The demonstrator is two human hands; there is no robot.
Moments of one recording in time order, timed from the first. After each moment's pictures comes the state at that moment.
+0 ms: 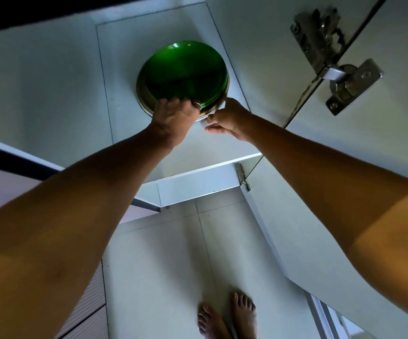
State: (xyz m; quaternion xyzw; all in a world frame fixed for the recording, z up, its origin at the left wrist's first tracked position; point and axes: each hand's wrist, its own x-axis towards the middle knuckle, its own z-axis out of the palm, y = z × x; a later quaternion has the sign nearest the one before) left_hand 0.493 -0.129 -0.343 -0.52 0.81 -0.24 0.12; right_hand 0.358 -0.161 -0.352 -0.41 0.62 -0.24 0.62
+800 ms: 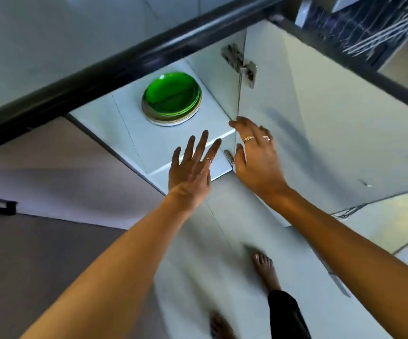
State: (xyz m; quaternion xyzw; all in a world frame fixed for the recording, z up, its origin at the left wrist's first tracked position) left_hand 0.470 0.104 -0.239 -0.53 0.85 -0.02 0.06; right_hand 0.318 0.126 -0.218 -0.67 0.66 -0.33 0.08
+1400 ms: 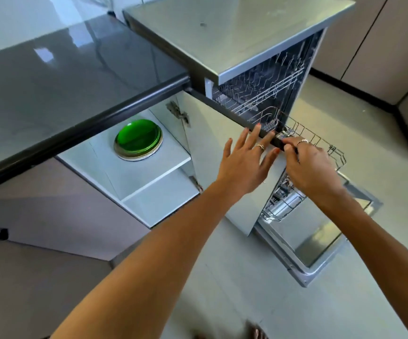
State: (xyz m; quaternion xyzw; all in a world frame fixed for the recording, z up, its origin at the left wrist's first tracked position) left_hand 0.271 0.199 -0.100 -0.39 0.90 0.18 -0.11; right_hand 0.157 0.275 -0.068 -0.51 0.81 -0.26 0.12
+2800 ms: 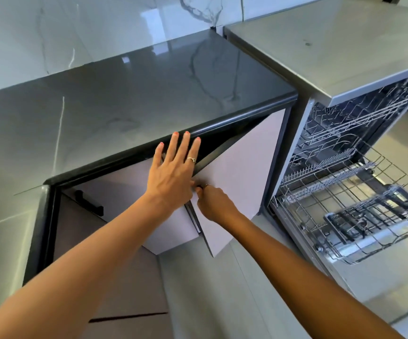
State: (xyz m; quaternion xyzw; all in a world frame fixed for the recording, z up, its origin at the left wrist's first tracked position) left_hand 0.577 0.142 -0.052 -0.58 0.81 -0.12 0.04; right_hand 0.471 0.160 -0.112 -0.64 0.64 -0.16 0.39
